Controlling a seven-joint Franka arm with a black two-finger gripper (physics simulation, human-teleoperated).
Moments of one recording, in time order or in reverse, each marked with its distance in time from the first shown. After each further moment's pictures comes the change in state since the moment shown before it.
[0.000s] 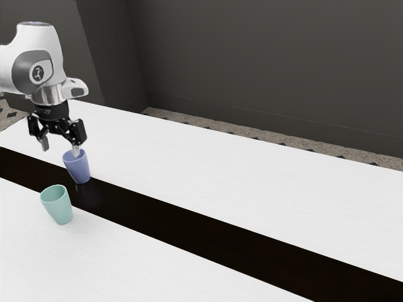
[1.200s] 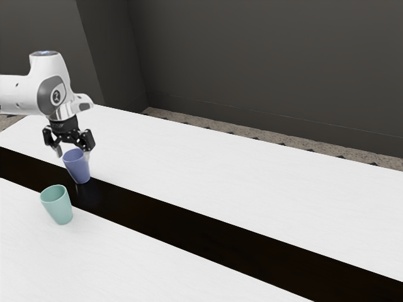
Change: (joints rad) arm 0.128 0.349 0.003 0.172 -0.105 0.257 0.106
